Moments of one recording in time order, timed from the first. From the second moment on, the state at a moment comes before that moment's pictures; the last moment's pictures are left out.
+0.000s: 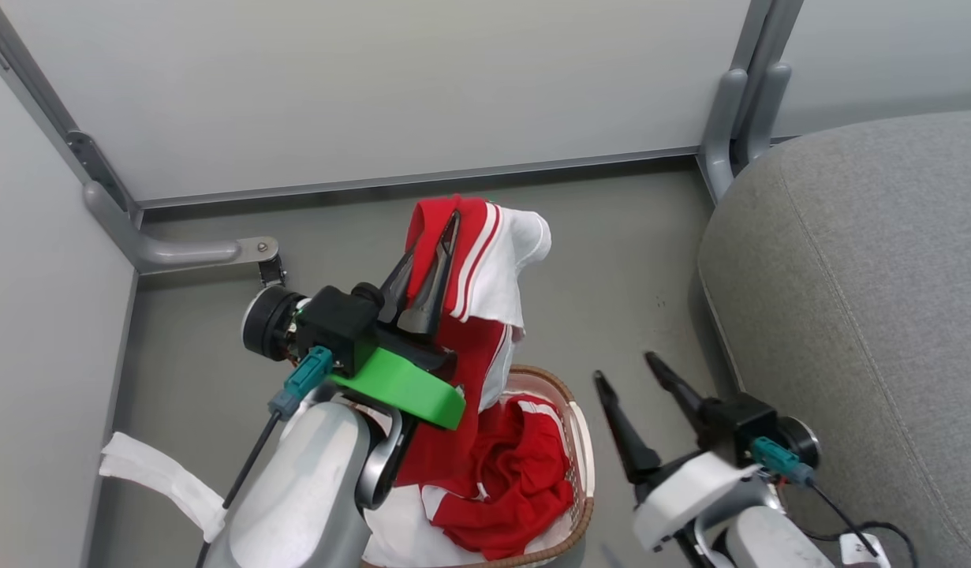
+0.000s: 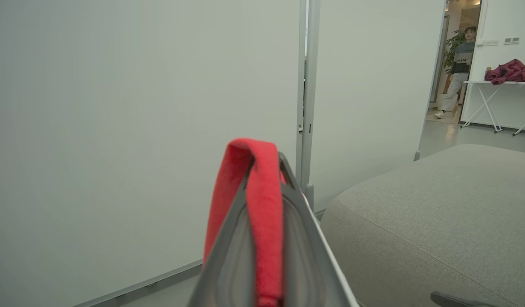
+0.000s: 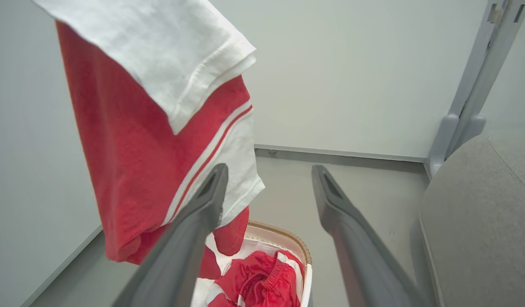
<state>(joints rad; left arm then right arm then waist) -0.43 0.05 -0.47 0.27 -0.29 -0.12 -0.26 -0.19 -0.05 0.32 0.34 0.23 0.13 -0.26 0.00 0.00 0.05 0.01</state>
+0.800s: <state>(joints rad) -0.49 0.05 -0.66 0.19 -0.40 -0.08 -0.26 -0.39 -0.05 0.61 0.46 0.33 0.13 -0.26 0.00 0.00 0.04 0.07</state>
